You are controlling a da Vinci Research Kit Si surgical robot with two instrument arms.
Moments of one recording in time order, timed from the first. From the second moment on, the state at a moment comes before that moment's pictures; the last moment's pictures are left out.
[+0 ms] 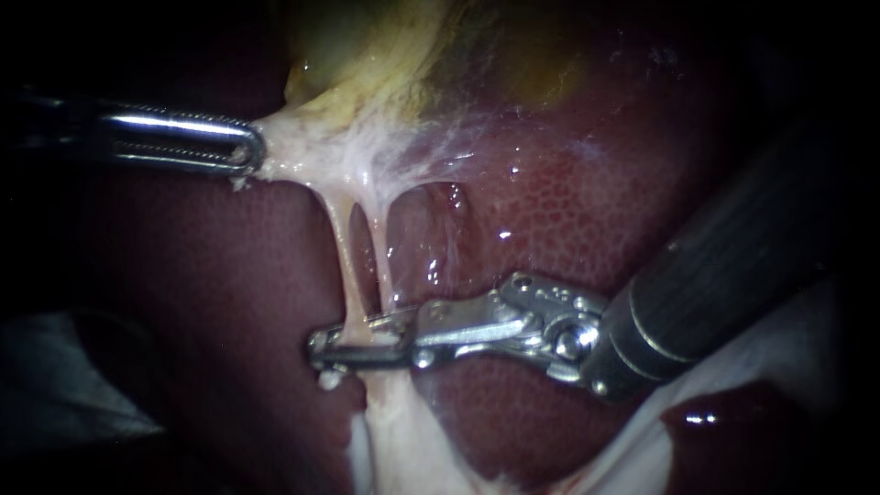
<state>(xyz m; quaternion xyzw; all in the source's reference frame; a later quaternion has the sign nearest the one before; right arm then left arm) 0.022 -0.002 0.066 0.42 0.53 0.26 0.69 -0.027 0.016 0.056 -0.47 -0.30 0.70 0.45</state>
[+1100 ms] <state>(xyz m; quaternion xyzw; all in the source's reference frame) 0.012 0.002 0.061 0.22 0.53 0.15 0.80 -0.026 0.016 0.056 -0.47 -0.30 0.70 0.44</state>
